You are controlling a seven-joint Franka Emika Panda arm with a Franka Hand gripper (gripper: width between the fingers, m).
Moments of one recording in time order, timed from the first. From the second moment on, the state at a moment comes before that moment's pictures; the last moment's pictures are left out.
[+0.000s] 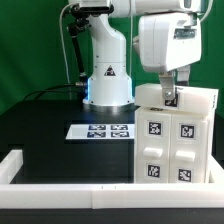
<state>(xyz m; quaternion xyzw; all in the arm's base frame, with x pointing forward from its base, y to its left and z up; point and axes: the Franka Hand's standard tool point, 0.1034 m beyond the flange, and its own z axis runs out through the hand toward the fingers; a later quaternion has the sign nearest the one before) 0.599 0.079 0.158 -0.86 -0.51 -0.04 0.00</state>
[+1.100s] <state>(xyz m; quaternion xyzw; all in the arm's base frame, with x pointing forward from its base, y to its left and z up) 0.602 0.076 0.157 -0.99 -0.16 -0.06 0.02</state>
